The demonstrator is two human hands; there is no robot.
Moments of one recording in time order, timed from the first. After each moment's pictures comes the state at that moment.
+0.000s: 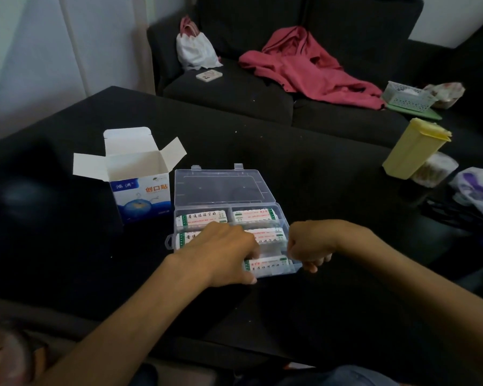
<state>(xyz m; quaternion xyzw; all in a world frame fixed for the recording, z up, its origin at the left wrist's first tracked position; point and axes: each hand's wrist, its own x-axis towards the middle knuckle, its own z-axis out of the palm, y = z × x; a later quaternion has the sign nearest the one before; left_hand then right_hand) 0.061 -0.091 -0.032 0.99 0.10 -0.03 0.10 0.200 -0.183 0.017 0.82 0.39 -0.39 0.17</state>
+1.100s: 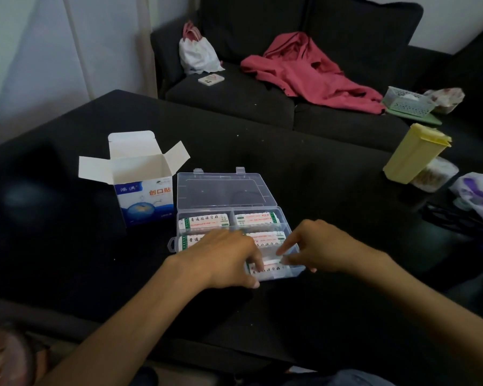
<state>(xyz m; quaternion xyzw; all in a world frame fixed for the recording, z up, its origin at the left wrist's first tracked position) 0.056 -0.091 -0.027 0.97 0.10 -0.06 0.20 0.198 -0.200 0.009 0.85 0.46 -0.26 0.04</state>
